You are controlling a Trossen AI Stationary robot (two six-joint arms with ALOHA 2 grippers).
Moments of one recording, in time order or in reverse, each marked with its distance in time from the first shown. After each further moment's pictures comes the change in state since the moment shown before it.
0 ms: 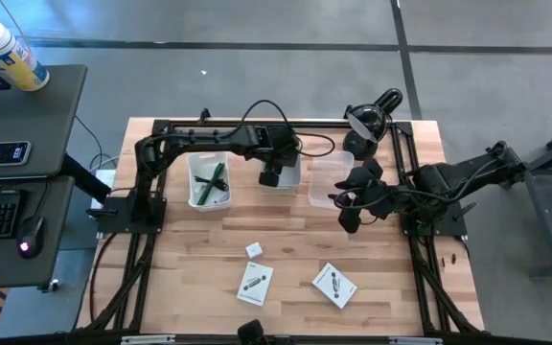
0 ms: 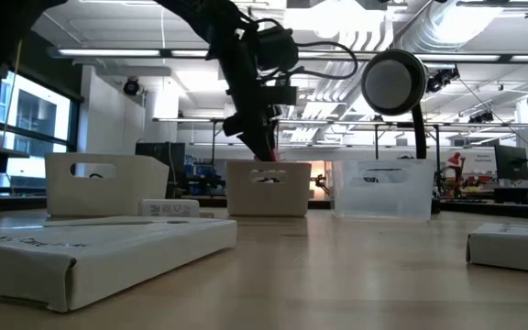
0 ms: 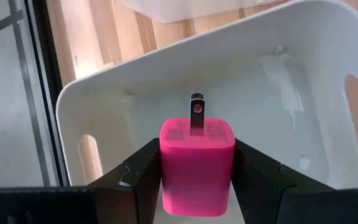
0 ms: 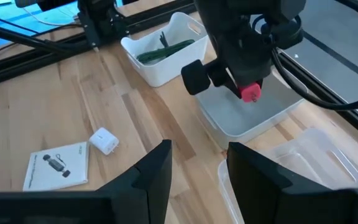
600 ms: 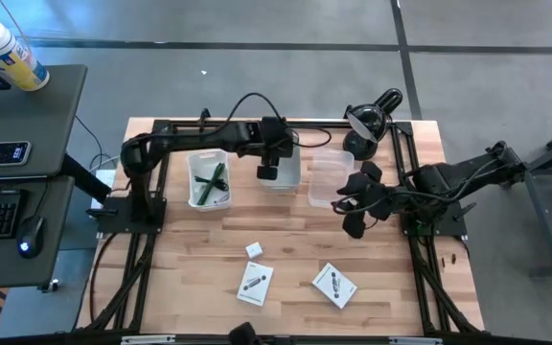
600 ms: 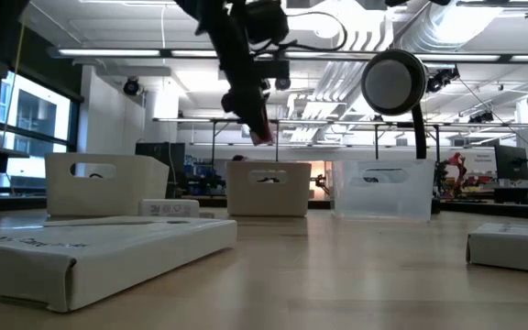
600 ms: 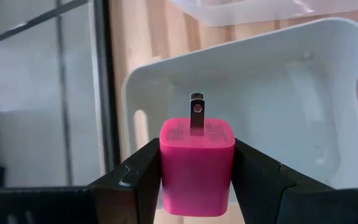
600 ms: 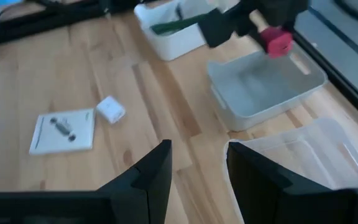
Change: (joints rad) left arm -0.006 -0.106 0.000 -0.033 -0.094 -0.064; right arm -0.001 0.000 0.000 -0.054 -0.092 -0.046
